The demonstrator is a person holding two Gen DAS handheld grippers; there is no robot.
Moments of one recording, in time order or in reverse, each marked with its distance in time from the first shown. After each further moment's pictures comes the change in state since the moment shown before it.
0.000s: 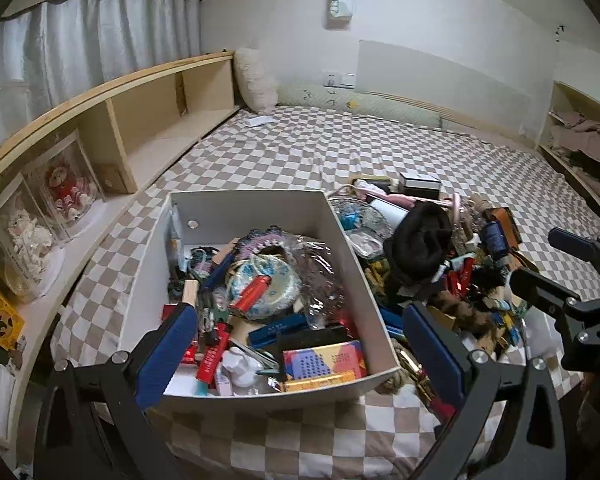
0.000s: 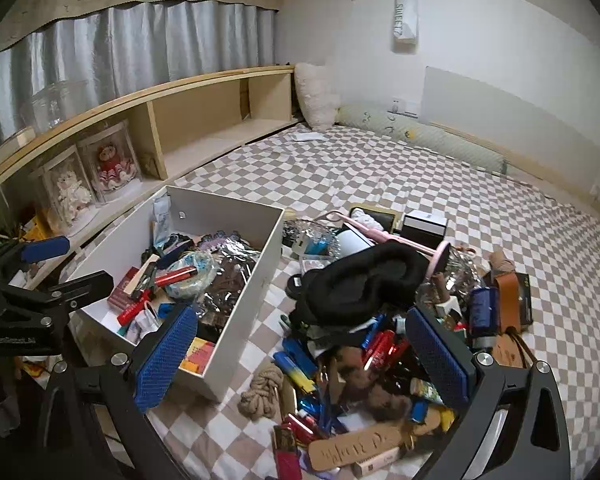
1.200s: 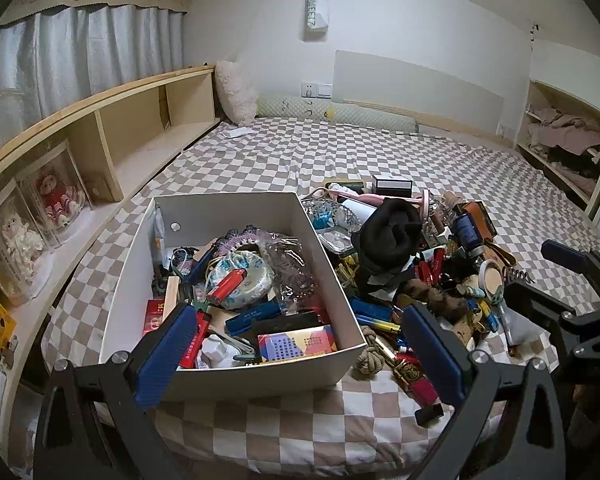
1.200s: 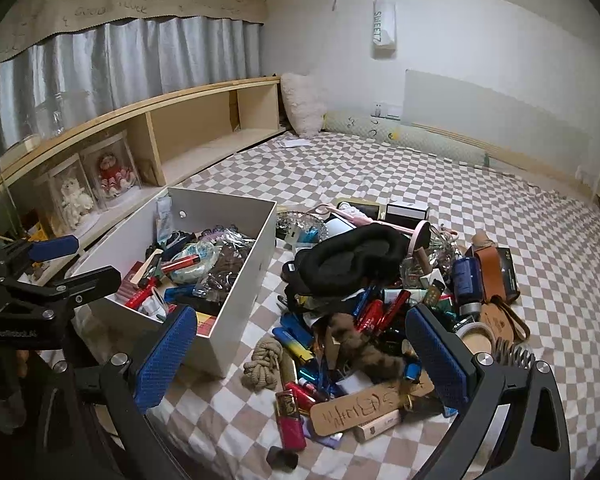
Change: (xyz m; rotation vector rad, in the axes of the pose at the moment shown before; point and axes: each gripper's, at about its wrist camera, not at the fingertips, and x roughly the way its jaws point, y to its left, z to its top) left arm -0.026 -0.015 -0.023 0.029 -0.052 -0.054; right arm -0.039 -0.001 -0.039 0.048 -0.045 -0.020
